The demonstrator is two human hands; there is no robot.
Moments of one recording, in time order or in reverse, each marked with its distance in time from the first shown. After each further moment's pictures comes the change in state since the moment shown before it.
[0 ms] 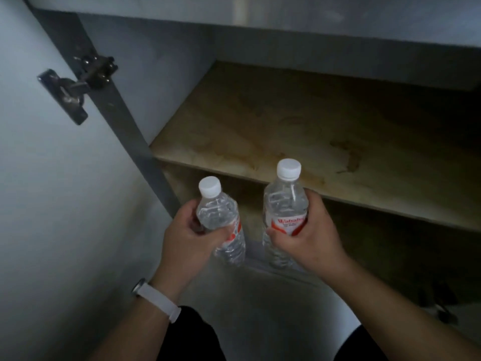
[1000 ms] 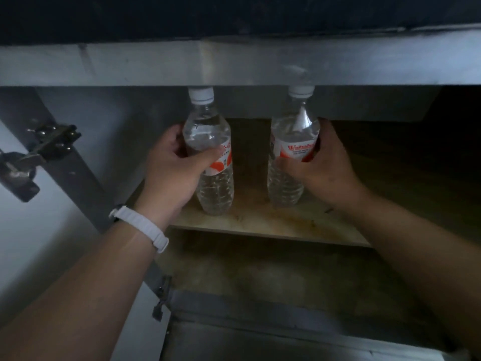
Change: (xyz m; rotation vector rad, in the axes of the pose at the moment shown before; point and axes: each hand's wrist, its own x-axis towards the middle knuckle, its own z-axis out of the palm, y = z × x) left_hand 0.122 0.144 0.020 -0.125 -0.110 0.395; right_hand 0.123 -0.067 -0.072 0.060 0.277 -0.239
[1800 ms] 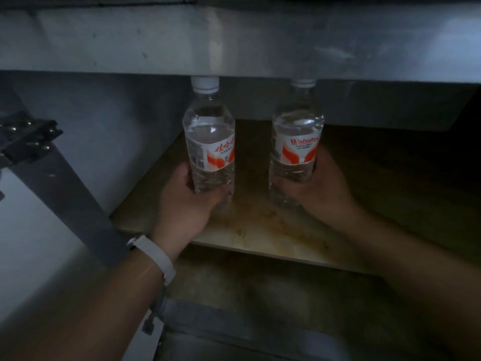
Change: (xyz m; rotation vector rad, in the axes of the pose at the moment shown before) left_hand 0.008 -0.066 0.018 0.134 0.022 -0.175; right_hand 0.024 0.042 0.026 -0.062 -0.088 -0.056
